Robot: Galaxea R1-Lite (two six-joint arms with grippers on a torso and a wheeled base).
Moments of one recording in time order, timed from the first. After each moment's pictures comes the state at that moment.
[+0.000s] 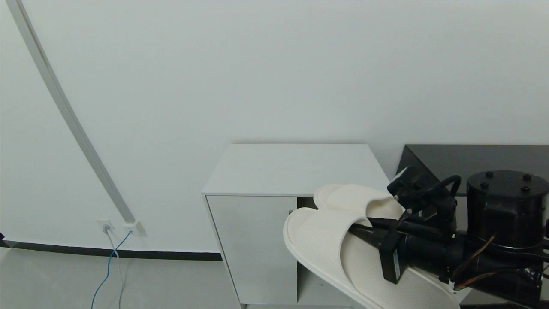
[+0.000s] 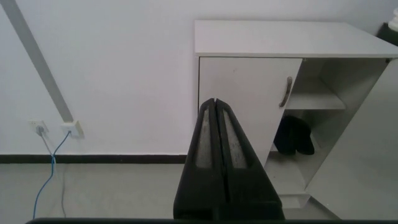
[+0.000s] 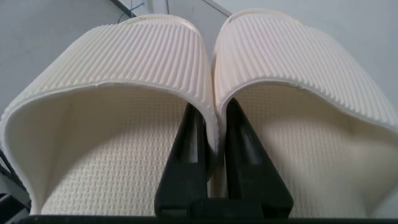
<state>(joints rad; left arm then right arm) 0.00 0.00 0.00 0.00 0.00 -0.02 0.77 1.53 -0.59 -0.66 0.03 -0.05</state>
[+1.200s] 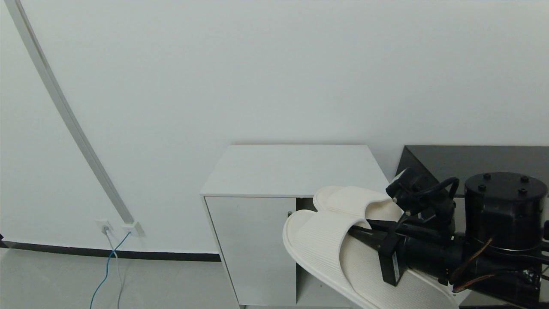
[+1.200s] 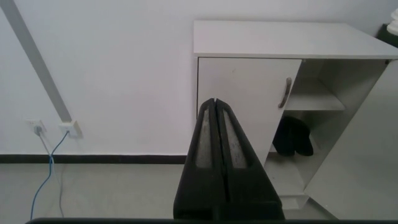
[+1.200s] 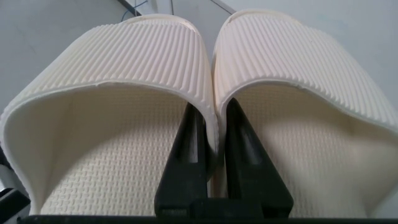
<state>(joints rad) 0.00 0.00 0.00 0.00 0.00 -0.02 0.77 1.53 -0.59 -0.66 0.03 -0.05</state>
